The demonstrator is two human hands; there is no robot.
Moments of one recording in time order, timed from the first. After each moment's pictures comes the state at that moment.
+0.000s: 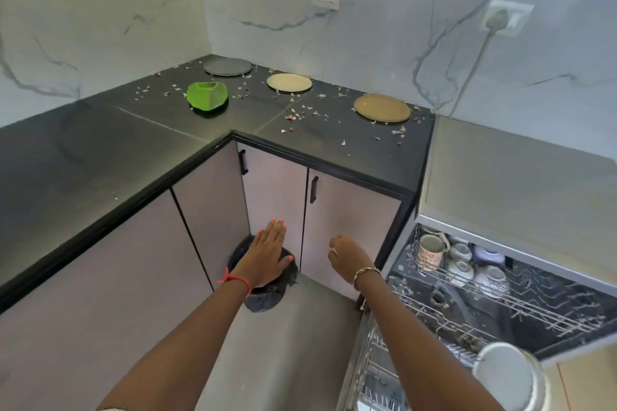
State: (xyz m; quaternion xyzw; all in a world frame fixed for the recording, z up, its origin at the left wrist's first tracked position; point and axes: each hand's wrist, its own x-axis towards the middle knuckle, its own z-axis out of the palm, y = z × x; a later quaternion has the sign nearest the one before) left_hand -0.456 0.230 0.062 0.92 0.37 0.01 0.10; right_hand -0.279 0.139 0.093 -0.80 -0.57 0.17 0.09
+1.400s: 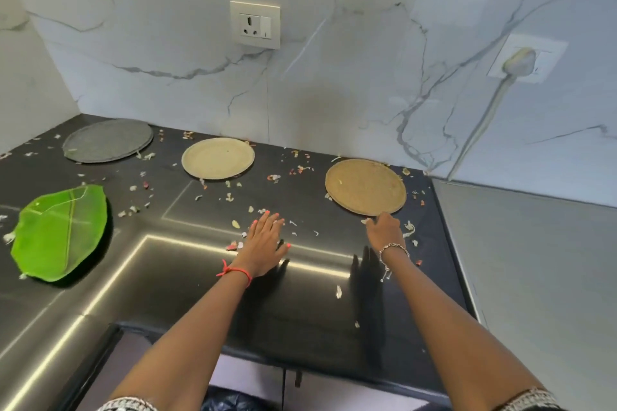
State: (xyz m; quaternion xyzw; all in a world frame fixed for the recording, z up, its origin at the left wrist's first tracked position) left_hand -0.156 0.675 0.090 0.95 0.27 0.05 0.15; right_hand 0.033 0.516 0.141 -0.93 -0.21 0.13 0.29
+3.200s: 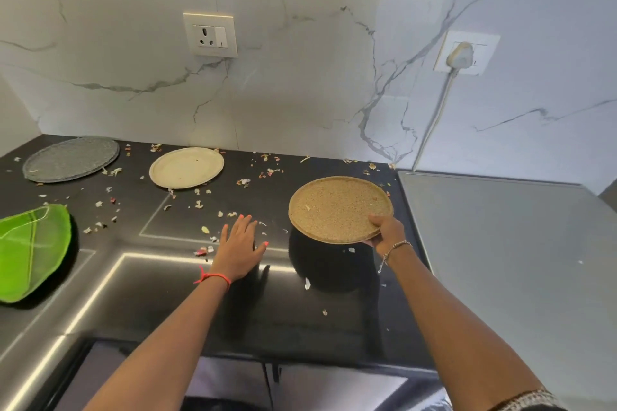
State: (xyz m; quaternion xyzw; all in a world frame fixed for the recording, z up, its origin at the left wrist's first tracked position) left_hand -0.150 0.645 0.105 0.94 0.32 0.06 0.14; right_hand 0.057 0.451 0.150 -0.58 0.08 0.32 0.74
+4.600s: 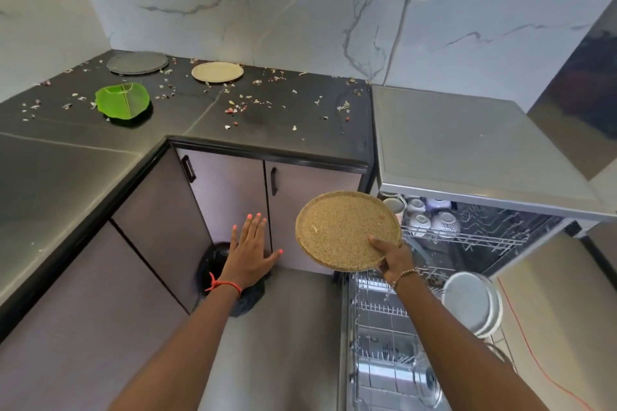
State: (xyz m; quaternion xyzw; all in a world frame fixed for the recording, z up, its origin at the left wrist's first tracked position) left_hand -0.446 0.260 0.054 0.93 0.32 0.03 0.15; right_hand -0.236 0.066 0.061 -0.58 0.09 0.33 0.74
